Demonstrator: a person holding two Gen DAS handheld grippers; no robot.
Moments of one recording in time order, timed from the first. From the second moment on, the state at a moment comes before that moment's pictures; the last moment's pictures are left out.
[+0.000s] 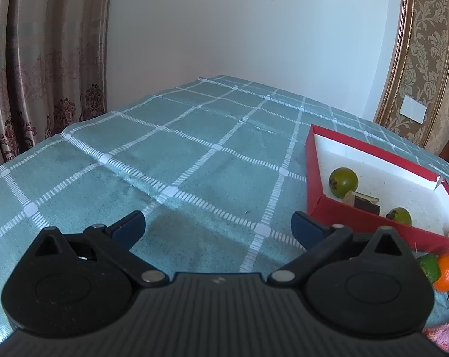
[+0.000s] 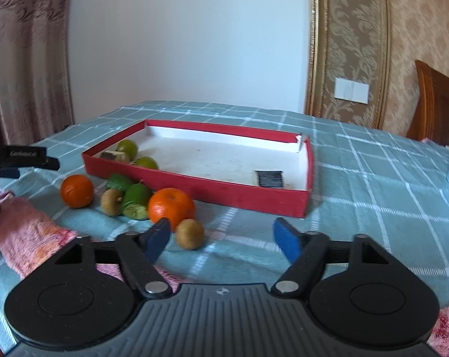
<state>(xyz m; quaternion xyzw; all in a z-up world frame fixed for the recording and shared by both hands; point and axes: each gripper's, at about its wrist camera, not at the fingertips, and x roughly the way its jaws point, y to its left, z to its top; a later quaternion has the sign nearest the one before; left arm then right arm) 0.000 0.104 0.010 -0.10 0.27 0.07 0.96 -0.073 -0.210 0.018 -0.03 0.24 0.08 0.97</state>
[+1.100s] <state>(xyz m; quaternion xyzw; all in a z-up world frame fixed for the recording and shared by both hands) 0.002 0.108 0.008 -0.11 0.27 0.06 0.95 -0.059 -0.206 0.011 -0.05 0.27 0.09 0.96</state>
